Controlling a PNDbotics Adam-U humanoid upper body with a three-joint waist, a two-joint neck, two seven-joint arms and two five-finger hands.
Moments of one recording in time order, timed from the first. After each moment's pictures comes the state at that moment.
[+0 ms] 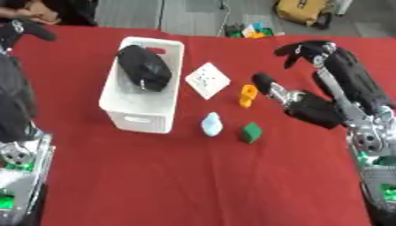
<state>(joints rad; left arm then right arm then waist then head) -0.37 0.20 -0.05 -1.98 -0.27 -0.48 0.37 -0.38 -0.15 0.19 -1.98 1.08 0.08 0.26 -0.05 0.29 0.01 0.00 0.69</state>
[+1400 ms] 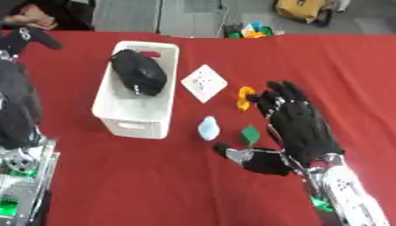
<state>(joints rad) -0.38 0.18 -0.05 -1.98 -0.26 -0.47 0.36 -0.27 -0.07 0.28 -1.93 1.60 0.02 0.26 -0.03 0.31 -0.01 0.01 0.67</state>
